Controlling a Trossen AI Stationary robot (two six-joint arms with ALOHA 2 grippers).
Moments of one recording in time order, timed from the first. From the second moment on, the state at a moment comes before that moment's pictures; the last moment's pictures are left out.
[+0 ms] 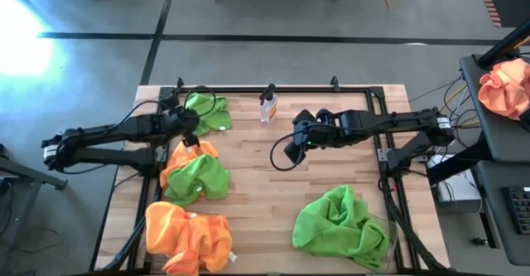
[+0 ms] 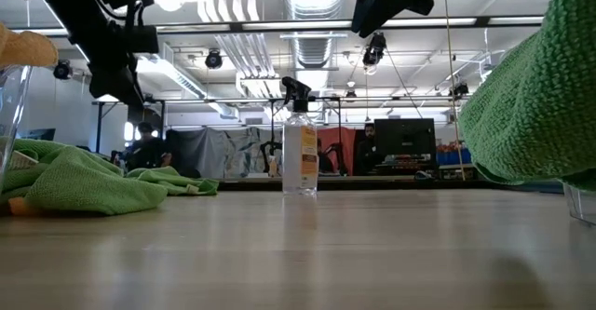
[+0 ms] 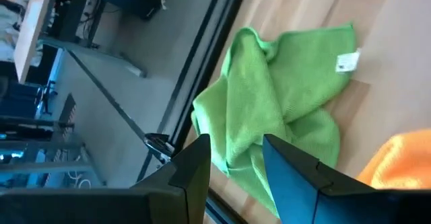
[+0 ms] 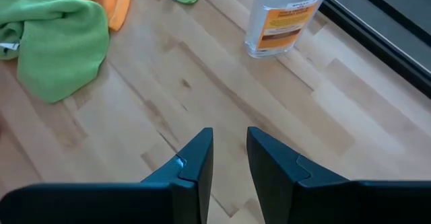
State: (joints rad) left arm 0.27 0.84 0.68 -0.84 -0.73 0.15; right arm 0.05 1.57 1.57 -1.02 0.38 0.68
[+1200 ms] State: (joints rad) left arm 0.81 1.39 0.78 -0.56 -0.13 0.14; right arm 0.05 1.57 1.57 -1.02 0.39 0.64
